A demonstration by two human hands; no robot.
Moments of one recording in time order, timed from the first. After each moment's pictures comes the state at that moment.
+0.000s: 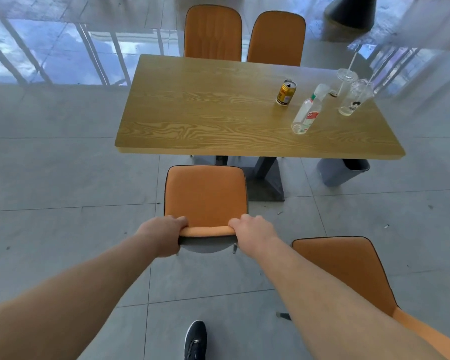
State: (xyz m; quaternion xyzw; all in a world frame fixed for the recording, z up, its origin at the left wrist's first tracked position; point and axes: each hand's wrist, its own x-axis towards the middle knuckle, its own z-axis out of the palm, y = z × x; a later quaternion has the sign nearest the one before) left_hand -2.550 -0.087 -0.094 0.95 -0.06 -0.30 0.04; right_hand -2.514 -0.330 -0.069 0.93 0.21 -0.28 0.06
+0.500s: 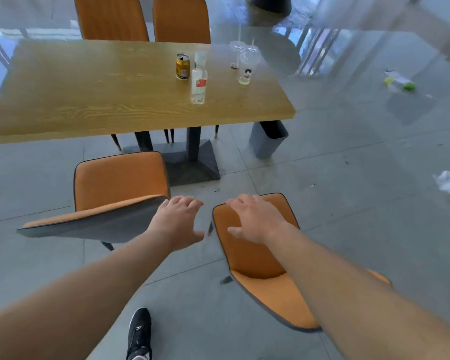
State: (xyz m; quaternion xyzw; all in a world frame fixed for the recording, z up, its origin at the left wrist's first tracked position) left_hand -2.608 -0.424 -0.076 0.96 -0.18 -0.17 0.10; right_hand -2.612 -0.661 -0.040 0.97 0.16 -0.20 0.00
